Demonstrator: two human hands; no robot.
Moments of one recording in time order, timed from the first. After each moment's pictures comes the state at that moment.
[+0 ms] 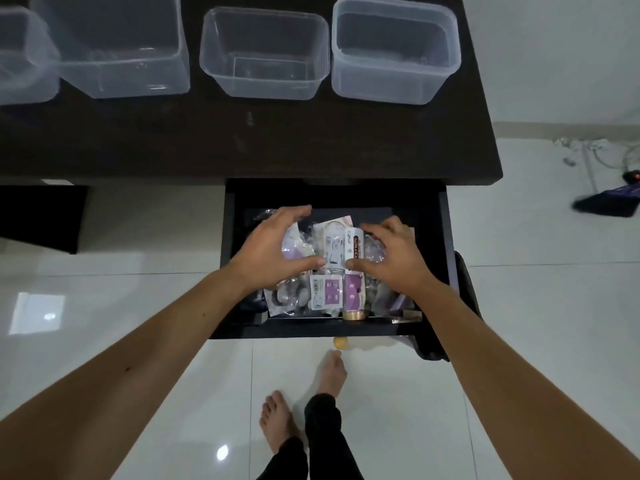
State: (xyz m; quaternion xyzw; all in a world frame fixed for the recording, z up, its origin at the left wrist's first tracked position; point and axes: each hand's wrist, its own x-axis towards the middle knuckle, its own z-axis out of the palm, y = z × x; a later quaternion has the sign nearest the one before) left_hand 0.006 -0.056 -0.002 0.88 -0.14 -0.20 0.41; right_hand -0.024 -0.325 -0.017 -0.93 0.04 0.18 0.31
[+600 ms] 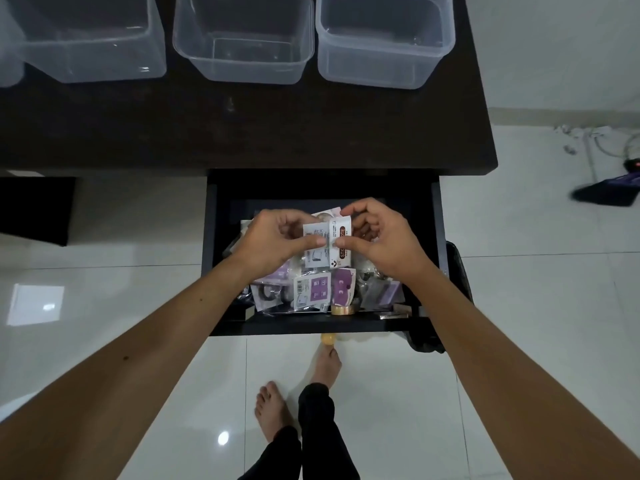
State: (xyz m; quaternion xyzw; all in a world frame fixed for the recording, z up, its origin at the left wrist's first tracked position) left_hand 0.010 -0.087 -0.003 0.75 -0.01 -0.28 0.60; right_hand -0.016 -0.322 0.003 -0.82 0.02 0.15 0.55
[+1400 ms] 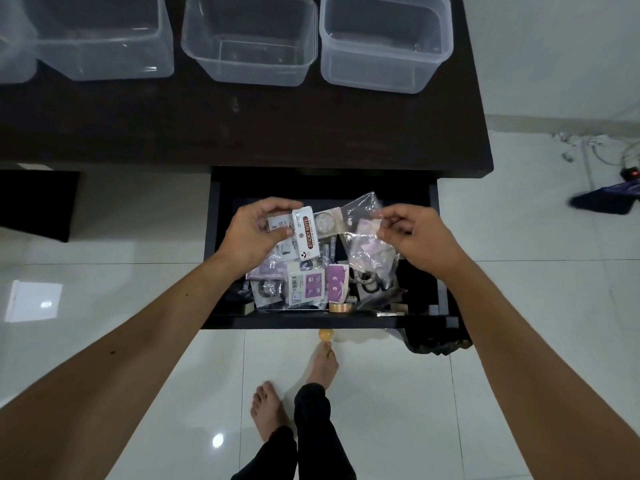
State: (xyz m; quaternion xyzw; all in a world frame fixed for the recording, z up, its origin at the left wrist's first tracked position) left_hand 0.011 -0.067 -0.015 0.75 0.02 -0.20 0.64; right_hand -0.015 -0.368 0.020 -0.86 0.07 0.16 0.48
